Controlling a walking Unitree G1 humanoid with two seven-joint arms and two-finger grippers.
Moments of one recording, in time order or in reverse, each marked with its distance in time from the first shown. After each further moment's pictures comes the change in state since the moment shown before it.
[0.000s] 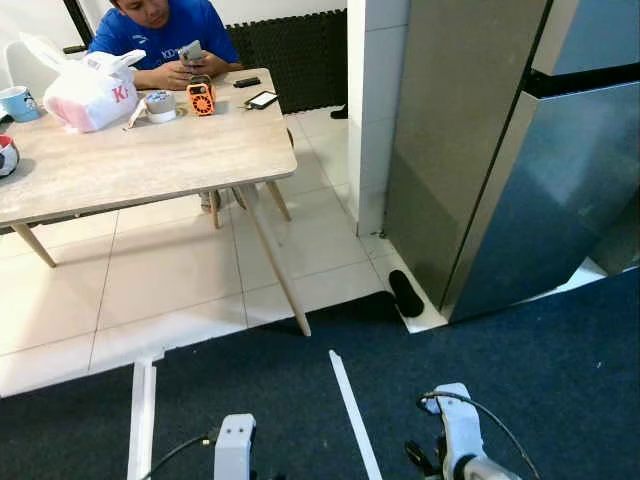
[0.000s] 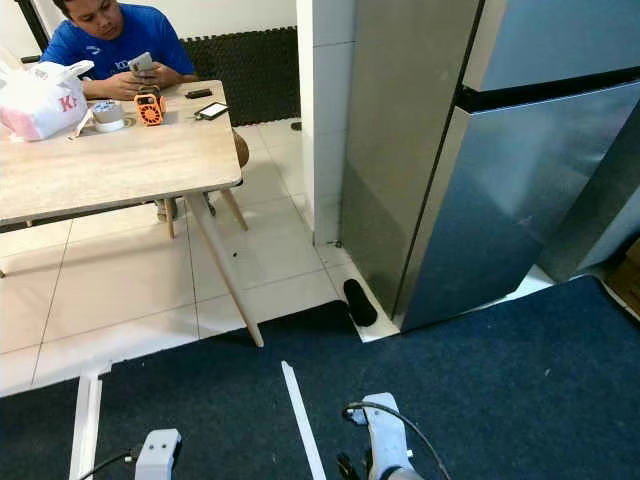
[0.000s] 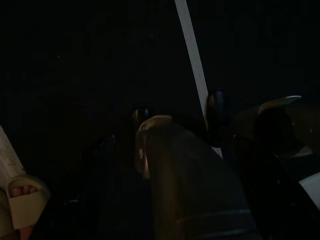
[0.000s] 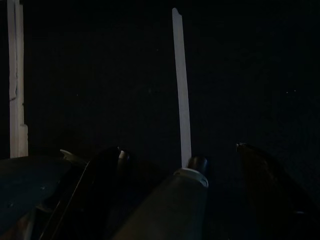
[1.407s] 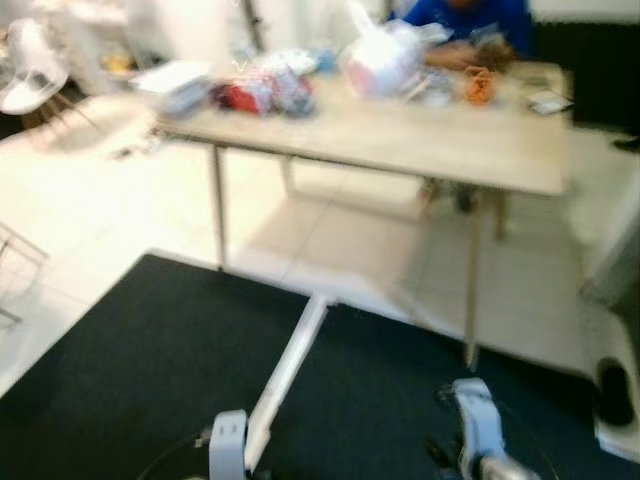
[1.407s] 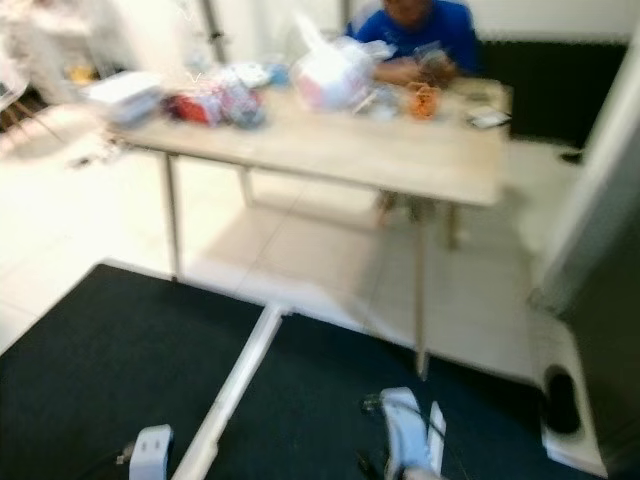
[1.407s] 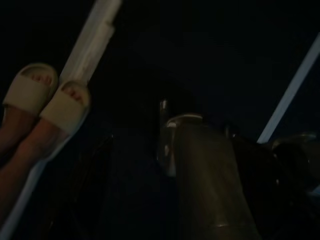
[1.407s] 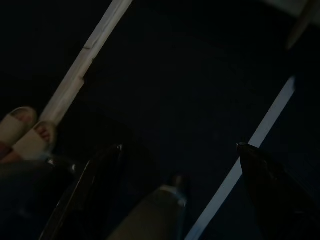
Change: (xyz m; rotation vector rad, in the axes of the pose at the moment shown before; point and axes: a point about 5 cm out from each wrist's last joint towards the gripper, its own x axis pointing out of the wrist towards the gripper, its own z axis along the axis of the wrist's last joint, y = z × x) left arm -0.003 0.014 0.004 -0.074 -0.062 0.141; right arm -0.005 -0.021 0.012 0.062 -0.049 -0.087
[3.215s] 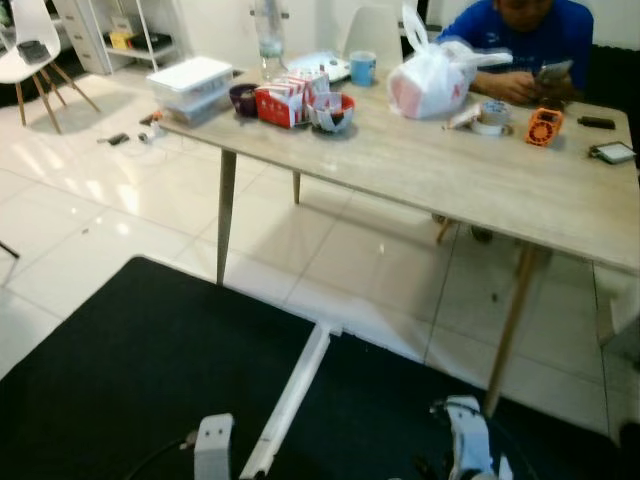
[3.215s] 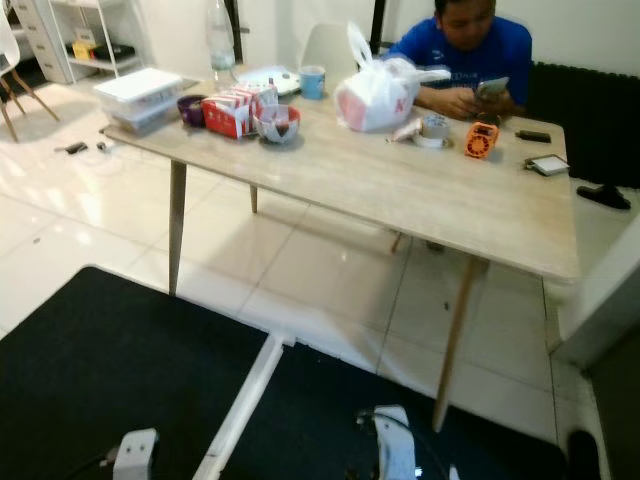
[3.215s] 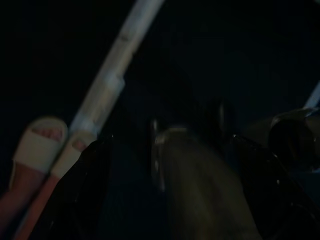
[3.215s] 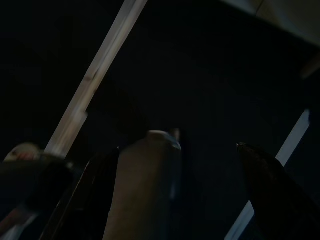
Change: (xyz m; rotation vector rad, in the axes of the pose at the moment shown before) left arm -0.002 0.003 0.000 0.016 0.000 -0.024; right arm -0.001 0.007 -0.024 0.021 0.062 -0.012
